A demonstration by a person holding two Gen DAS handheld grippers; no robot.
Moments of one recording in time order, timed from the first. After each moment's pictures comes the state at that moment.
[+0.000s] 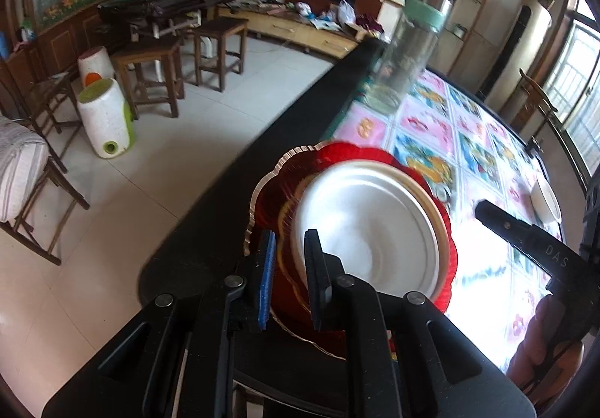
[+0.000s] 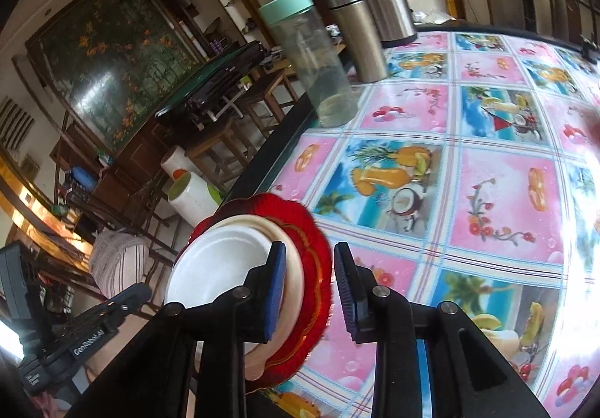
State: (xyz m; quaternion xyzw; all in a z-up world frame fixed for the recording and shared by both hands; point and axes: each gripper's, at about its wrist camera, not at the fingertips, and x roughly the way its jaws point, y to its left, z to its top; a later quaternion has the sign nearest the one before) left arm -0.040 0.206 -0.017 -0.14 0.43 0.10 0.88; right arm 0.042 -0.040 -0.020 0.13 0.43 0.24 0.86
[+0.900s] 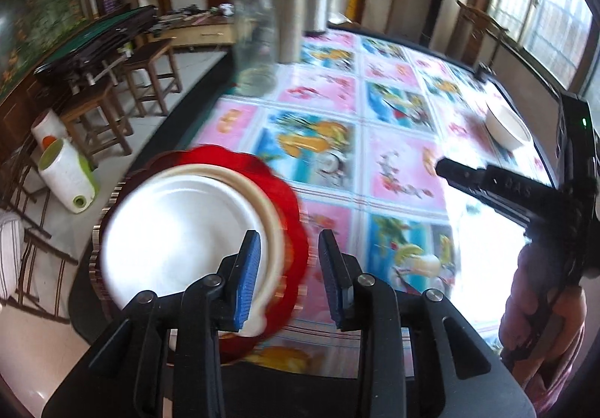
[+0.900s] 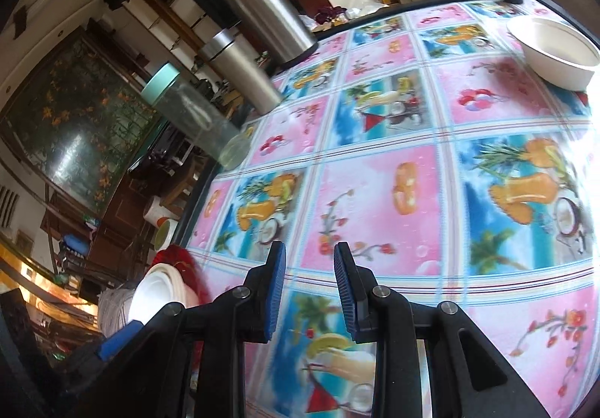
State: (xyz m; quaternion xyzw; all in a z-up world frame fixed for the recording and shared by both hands) left arm 0.002 0.045 -0.010 -0.02 0.47 -0.01 0.88; right arm 0.068 -0.185 -0.045 0.23 0.44 0.16 0.86
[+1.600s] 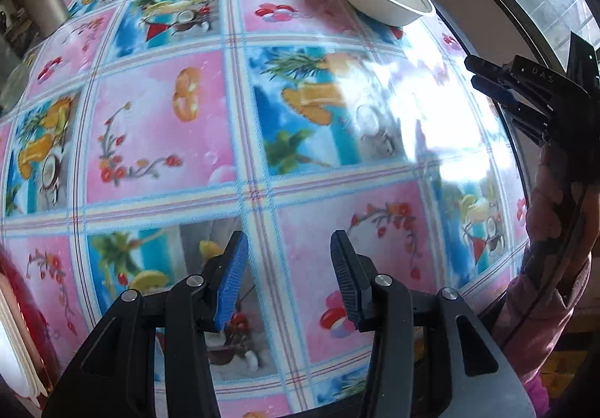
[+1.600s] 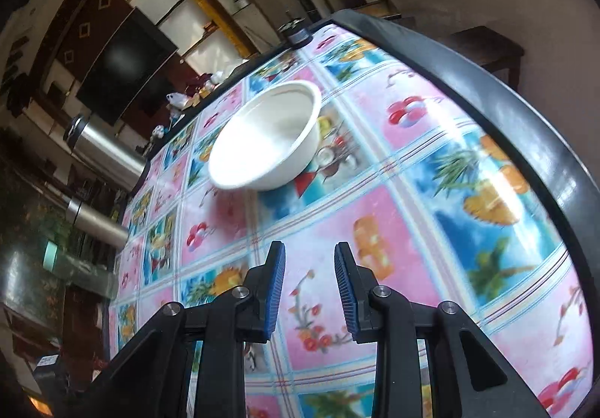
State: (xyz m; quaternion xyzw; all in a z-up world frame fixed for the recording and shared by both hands) left arm 0.074 -0.171 -0.057 0.05 0.61 -0.22 0.76; right arm 0.070 -0.481 -0.046 0.32 0.40 -0.08 0.85
